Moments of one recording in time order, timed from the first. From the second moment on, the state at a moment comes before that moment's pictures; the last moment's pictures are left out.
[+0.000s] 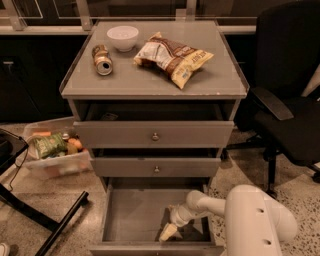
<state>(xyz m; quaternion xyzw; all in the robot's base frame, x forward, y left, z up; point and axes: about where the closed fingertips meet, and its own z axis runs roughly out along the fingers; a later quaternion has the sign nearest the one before) 0.543 -0.049 0.138 -0.53 0.78 0.26 0.17</state>
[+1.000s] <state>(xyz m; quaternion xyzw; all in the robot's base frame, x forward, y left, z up) 0.539 -0.032 0.195 -0.56 0.76 0.22 0.25</state>
